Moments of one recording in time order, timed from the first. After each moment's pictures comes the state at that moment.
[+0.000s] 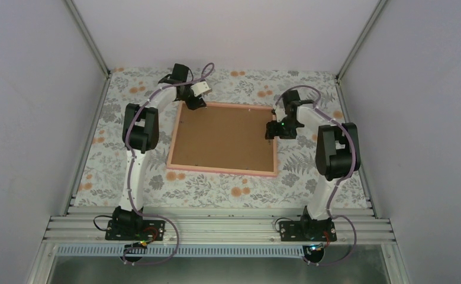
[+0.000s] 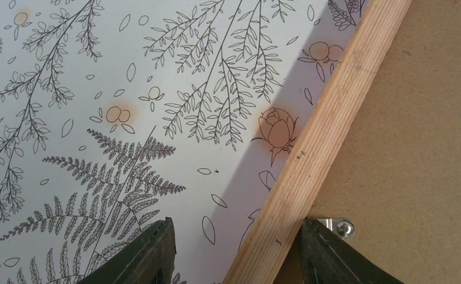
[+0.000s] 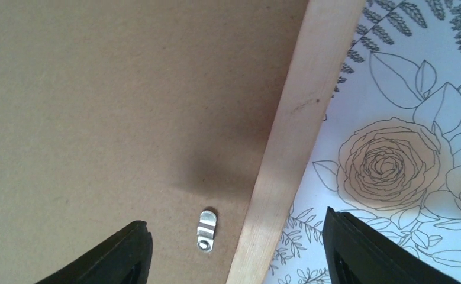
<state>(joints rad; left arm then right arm) -0.23 2.49 2.09 -0.62 0.43 0.79 0.15 1.89 1.31 -0.80 -0.26 0.00</state>
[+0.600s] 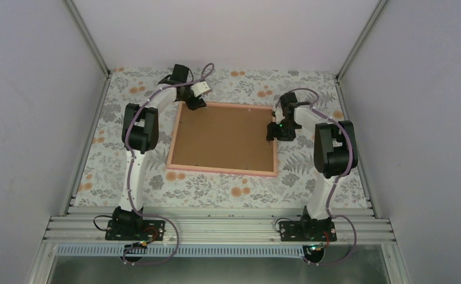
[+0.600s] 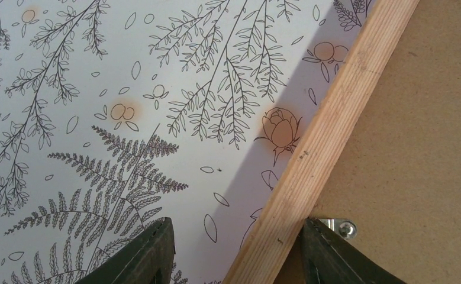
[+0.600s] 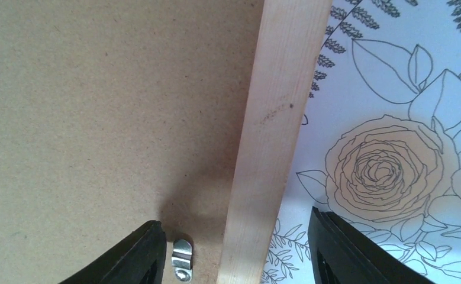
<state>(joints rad) -0.24 2.47 2.04 -0.57 0.42 0.77 0.16 1.94 1.30 -0.77 -0.20 0.09</state>
